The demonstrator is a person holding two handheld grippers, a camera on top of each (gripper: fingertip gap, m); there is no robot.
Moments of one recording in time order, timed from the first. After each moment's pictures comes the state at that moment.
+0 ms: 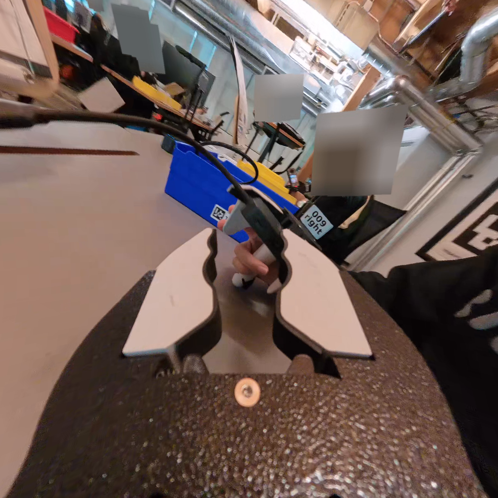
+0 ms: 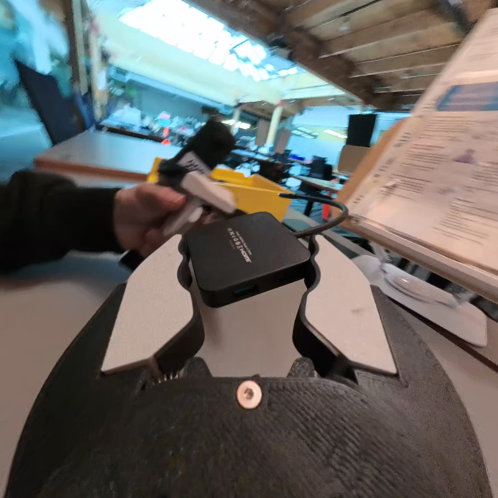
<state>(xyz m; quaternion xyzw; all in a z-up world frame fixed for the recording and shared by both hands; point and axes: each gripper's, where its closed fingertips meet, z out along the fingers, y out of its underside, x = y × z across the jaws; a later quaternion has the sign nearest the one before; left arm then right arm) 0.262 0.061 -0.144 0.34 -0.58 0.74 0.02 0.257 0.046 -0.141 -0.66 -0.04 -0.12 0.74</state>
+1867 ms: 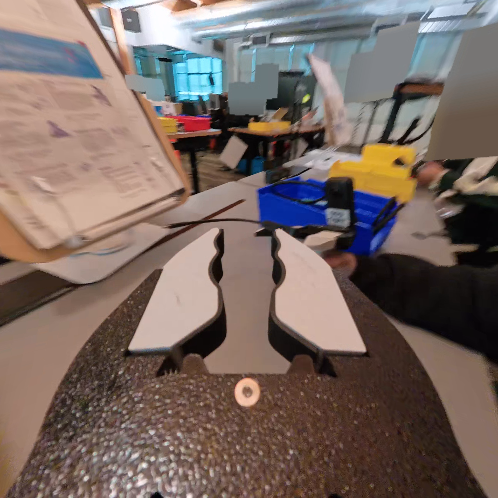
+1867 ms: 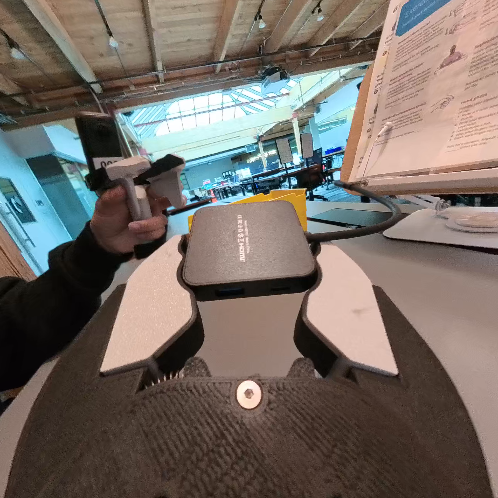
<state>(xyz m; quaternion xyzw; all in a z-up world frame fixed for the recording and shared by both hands) 0.229 0.098 -0.066 0.34 -0.63 0.64 -0.29 0.295 0.014 -0.135 -0.61 0.10 0.10 0.78</state>
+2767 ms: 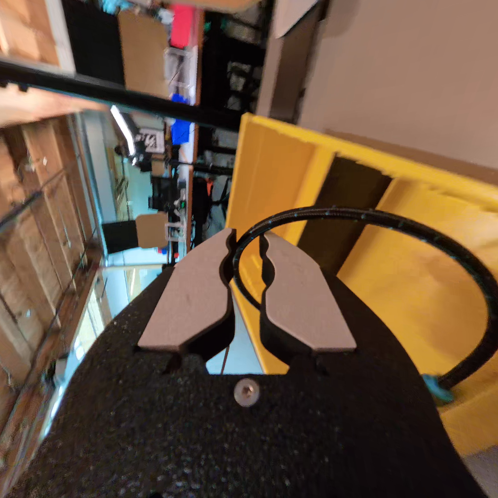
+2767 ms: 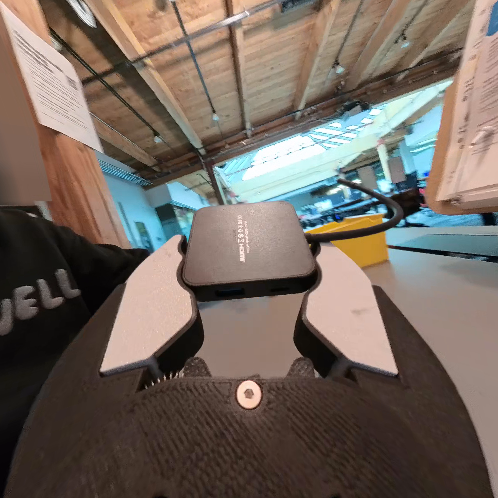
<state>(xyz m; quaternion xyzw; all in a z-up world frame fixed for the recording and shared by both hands) 0.251 0.381 -0.130 0.21 -0.79 -0.04 -0.57 0.274 -0.006 -0.112 -0.51 0.03 0.26 0.82</state>
